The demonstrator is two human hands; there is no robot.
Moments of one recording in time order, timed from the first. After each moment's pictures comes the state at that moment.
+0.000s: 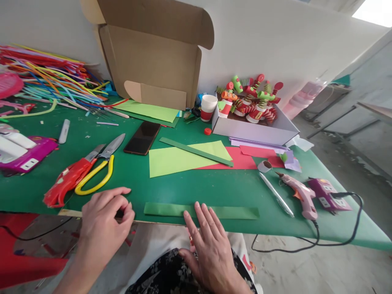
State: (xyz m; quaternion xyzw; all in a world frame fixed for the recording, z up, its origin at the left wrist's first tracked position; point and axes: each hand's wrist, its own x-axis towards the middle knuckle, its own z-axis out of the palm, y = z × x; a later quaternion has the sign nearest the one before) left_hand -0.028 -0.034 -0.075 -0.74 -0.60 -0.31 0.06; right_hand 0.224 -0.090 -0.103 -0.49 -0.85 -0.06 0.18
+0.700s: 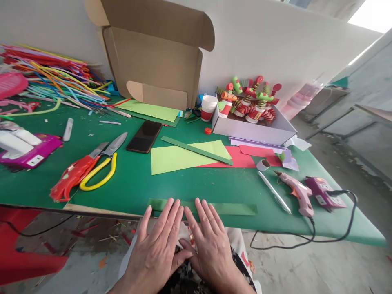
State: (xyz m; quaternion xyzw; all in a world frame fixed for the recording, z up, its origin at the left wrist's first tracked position) left_hand 0.047 -0.085 -0.101 -0.85 -0.47 -0.24 0.09; right_hand 0.221 -0.092 -0.107 -0.50 -0.84 -0.06 0.19
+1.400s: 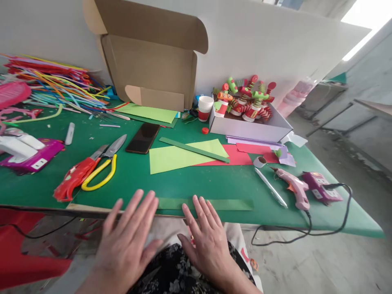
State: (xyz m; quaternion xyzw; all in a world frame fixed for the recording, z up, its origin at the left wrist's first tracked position) left_hand 0.007 -0.080 -0.074 -0.82 -0.49 -0.27 0.08; right_hand 0.218 -0.090 -0.101 -0.50 -0.84 -0.06 0.20
